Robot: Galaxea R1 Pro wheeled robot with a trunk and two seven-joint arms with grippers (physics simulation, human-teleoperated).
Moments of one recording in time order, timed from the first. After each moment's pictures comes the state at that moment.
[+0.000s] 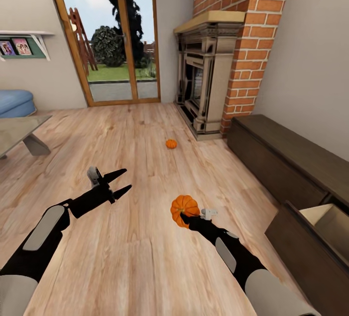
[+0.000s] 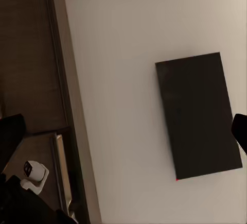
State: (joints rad) left arm -0.57 0.27 -0.03 -1.16 1.53 0.93 -0.38; right arm -0.66 0.08 0.18 -0.53 -0.43 0.05 0.35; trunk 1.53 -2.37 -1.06
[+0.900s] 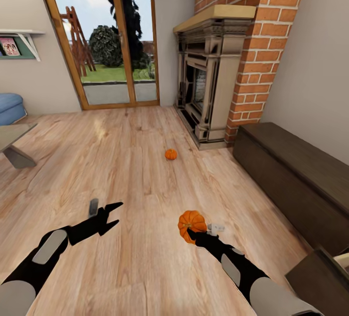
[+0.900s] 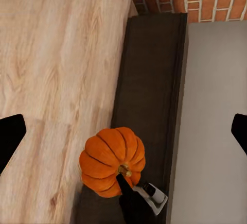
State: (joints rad) left arm -0.57 0.29 -0.03 -0.75 1.26 0.79 -0.38; right arm -0.66 0.06 0.18 -0.32 -0.43 -0.07 0.35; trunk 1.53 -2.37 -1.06
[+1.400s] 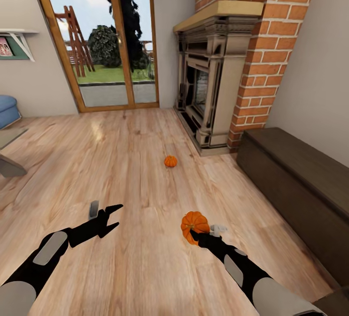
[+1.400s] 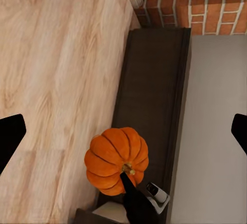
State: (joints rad) left arm -0.57 0.29 -0.03 -0.73 1.26 0.79 -0.38; right arm -0.66 0.04 0.19 -0.31 -0.43 -0.07 0.35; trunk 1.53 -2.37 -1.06
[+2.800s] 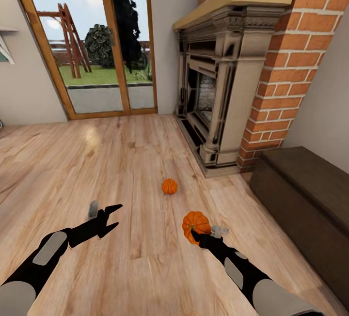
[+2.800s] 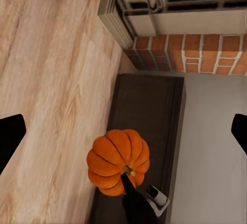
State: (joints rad) left arm -0.57 0.29 -0.03 -0.73 1.26 0.79 -0.38; right arm -0.66 0.04 0.18 -0.27 -0.43 -0.15 0.35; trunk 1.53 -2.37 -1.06
